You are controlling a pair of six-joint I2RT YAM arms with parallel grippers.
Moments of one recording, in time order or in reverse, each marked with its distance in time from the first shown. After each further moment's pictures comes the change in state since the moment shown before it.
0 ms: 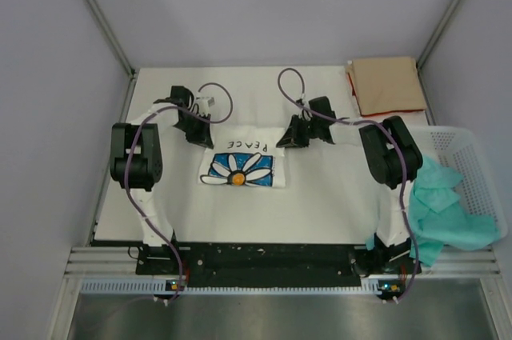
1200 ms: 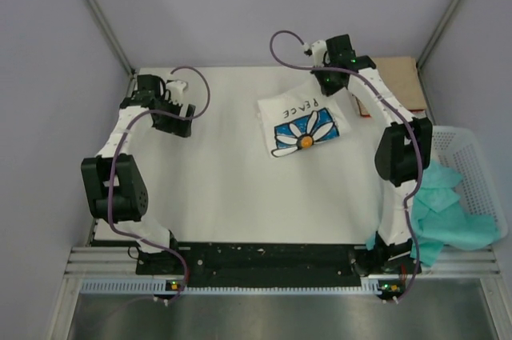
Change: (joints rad) left arm 0.117 -0.334 -0.038 -0.036 -0.253 0.206; right arm -0.105 0.003 0.705 -0.792 0.521 -0.903
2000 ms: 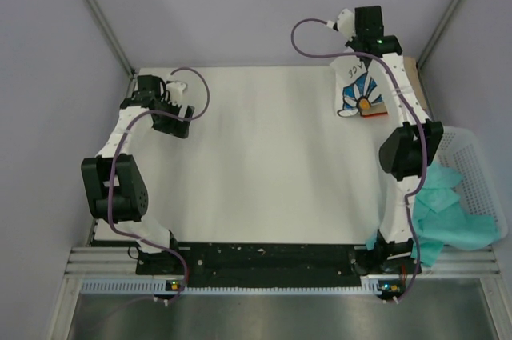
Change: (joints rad) left arm 0.000 0.000 -0.006 -0.003 -0.055 0.021; right arm -0.110 0.056 0.357 -0.006 0.537 -0.554
